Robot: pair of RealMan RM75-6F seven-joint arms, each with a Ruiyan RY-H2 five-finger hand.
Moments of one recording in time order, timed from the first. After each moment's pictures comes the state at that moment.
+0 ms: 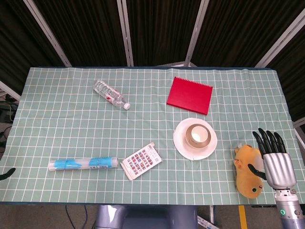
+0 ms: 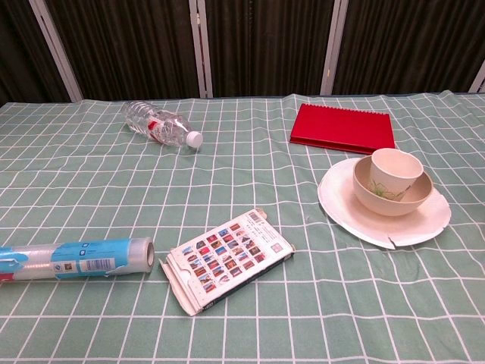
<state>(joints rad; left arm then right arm) -0.03 -0.98 -0.05 -1.74 1.42 1.50 0.09 0.10 -1.15 0.09 -1.65 -1.56 1.52 -0.20</state>
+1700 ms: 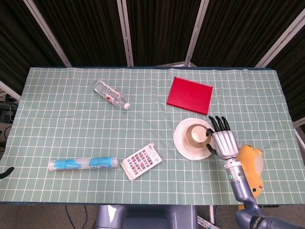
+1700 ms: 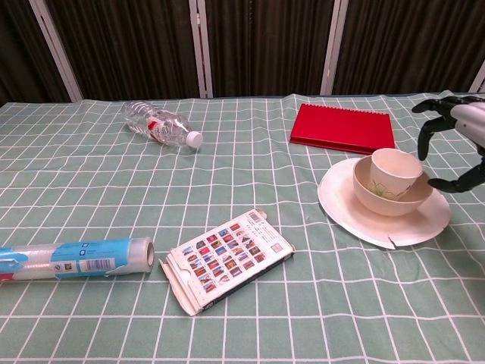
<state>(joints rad) -0.04 -0.97 -0.06 -1.73 1.40 1.49 0.06 0.40 -1.54 0.22 -1.42 -1.35 1.19 -0.38</state>
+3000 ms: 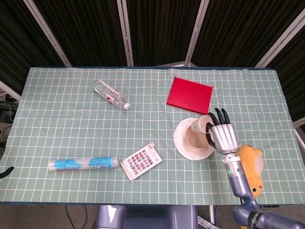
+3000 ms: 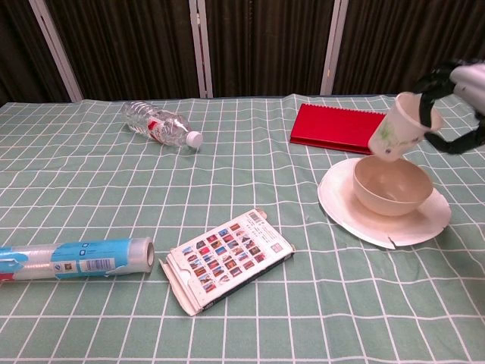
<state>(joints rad) -0.04 -0.97 -0.06 -1.73 1.40 1.49 0.05 0.45 -1.50 0.25 -1.47 -1.33 1.27 -0.42</state>
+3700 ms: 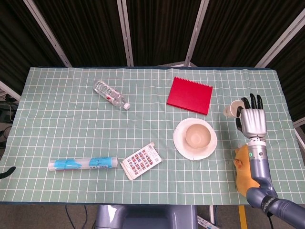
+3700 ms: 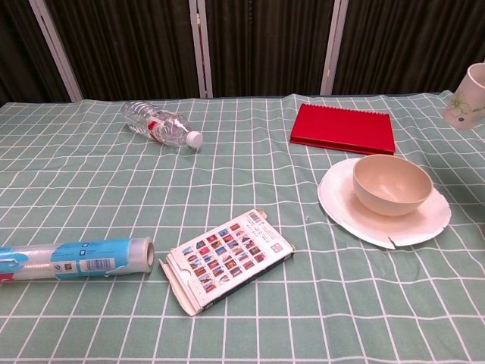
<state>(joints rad) -0.04 -0.97 -0.06 -1.74 1.40 1.48 0.09 0.50 -1.41 0.33 -1.34 -1.08 1.17 -0.50</state>
